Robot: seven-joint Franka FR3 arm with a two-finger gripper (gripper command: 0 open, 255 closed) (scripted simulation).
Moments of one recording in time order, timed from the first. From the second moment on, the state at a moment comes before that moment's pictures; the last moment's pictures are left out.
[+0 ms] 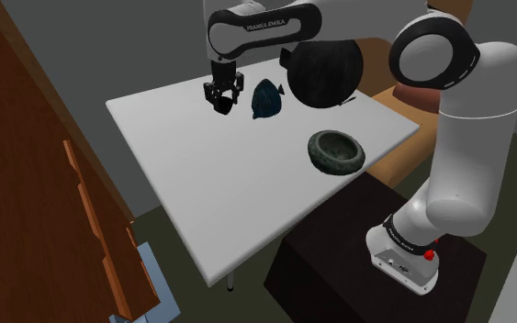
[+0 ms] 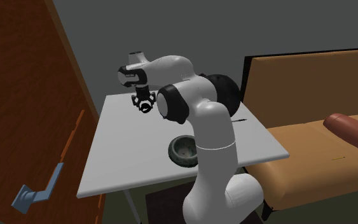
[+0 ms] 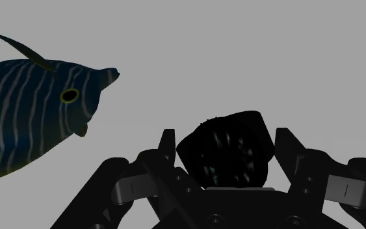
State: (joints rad) arm 0.09 0.51 0.20 -1.42 -0.11 1.88 0.32
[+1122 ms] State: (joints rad) arm 0.10 0.50 0.21 -1.21 -0.11 1.65 0.31
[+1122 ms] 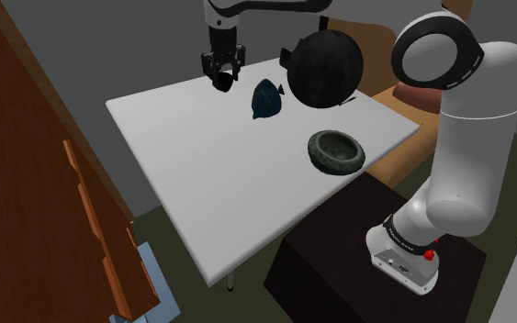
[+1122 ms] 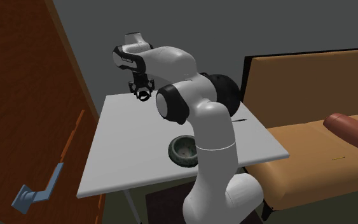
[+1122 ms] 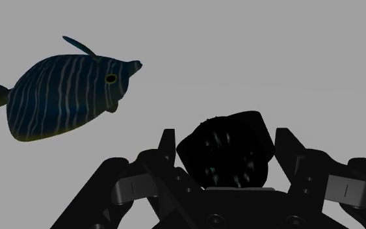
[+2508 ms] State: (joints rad) arm 0.00 -0.21 0.17 -2.06 0.02 1.81 0.17
